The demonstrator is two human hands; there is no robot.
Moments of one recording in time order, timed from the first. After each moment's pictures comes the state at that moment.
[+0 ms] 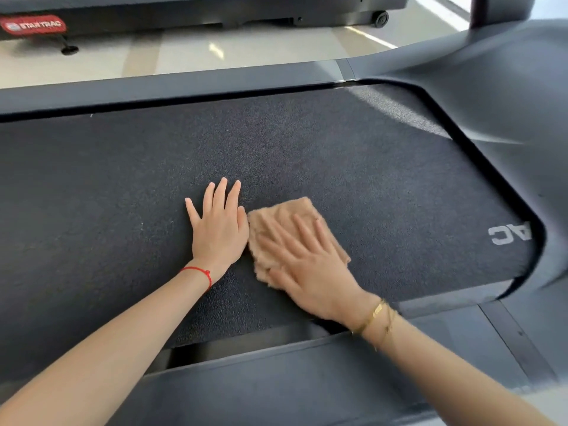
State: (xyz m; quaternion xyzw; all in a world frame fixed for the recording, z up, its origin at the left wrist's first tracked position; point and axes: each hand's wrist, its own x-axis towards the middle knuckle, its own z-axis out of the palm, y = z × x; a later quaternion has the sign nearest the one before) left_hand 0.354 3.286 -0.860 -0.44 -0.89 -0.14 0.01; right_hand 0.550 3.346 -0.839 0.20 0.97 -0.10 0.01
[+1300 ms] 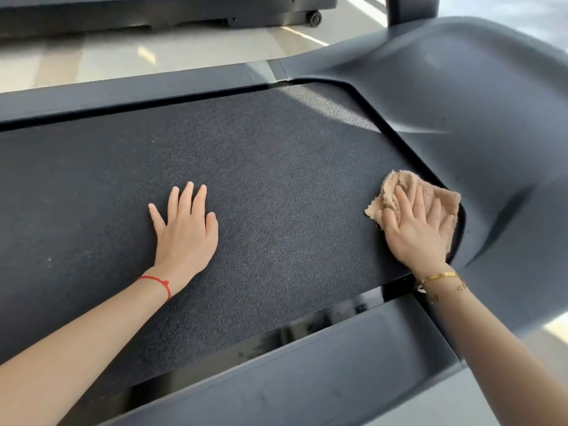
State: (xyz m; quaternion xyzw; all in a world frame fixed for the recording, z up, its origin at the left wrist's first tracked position) left_hand 0.385 3.333 -0.852 -0.50 -0.86 -0.11 -0.04; right_hand 0.710 3.484 -0.832 0.69 0.71 -0.13 -0.04
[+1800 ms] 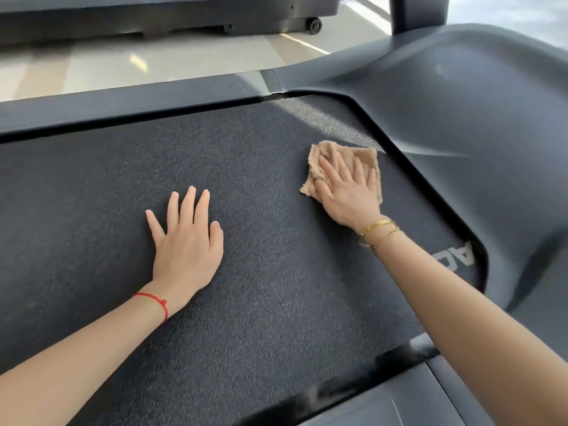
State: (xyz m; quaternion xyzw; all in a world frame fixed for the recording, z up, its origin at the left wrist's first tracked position) left_hand 0.391 3.396 -0.856 -0.50 -0.86 -0.11 -0.02; right_hand 0.593 3.595 -0.841 0.52 0.84 -0.11 -0.03
